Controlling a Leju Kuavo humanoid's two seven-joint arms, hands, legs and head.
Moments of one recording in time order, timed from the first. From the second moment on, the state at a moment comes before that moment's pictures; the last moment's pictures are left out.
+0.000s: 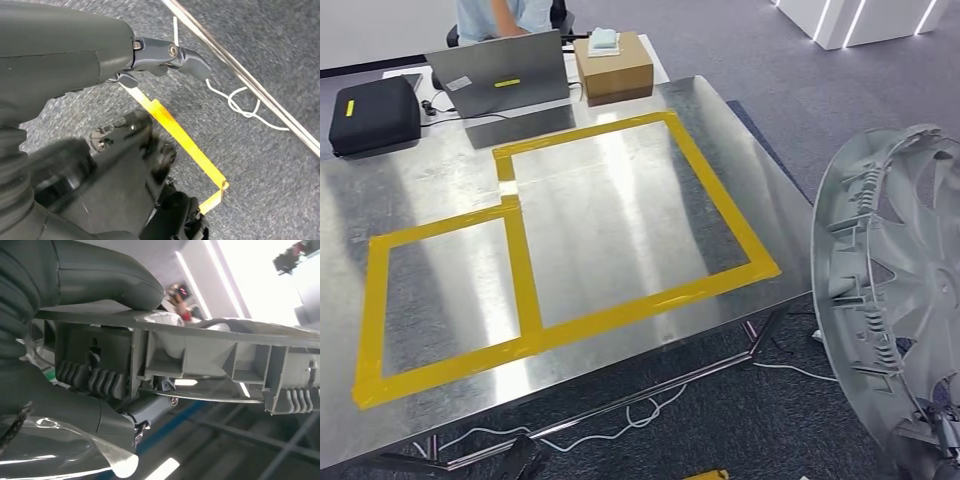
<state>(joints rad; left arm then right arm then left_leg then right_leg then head) -0.20 -0.02 -1.56 -0.11 1.31 0.07 -0.54 0.70 -0.02 0.06 -2.38 1.49 -0.68 0.10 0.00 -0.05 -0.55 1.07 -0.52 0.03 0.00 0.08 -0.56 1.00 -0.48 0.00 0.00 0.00</state>
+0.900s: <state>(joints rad) -0.23 -0.02 -1.56 -0.12 1.22 0.04 -0.50 0.45 -0.08 -0.62 -2.07 1.10 0.04 -0.17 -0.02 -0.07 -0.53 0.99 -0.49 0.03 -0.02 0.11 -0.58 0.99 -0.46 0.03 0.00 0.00</state>
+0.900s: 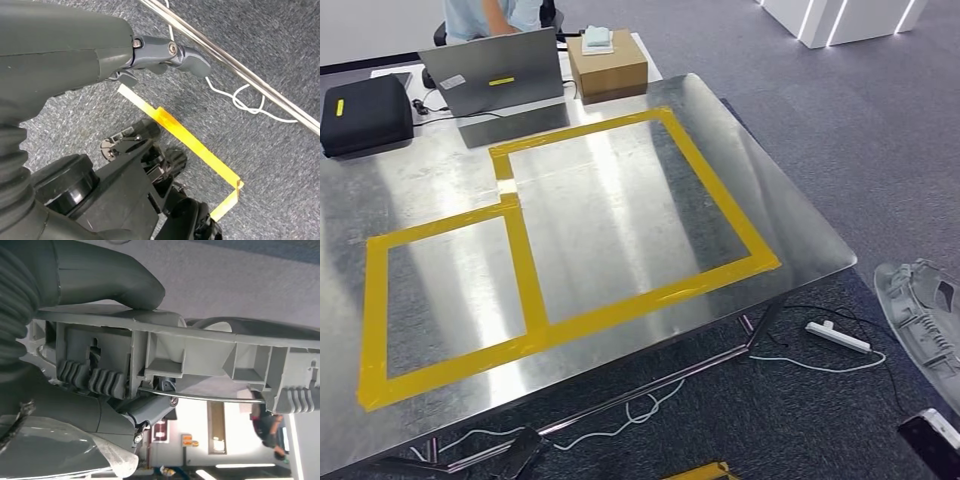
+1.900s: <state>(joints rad) -0.26 -0.03 -1.56 -0.12 1.16 0.02 -0.45 0.03 -0.49 0.15 -1.81 1.14 0.07 0.14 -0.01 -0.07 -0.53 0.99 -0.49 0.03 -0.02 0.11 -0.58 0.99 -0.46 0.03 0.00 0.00</state>
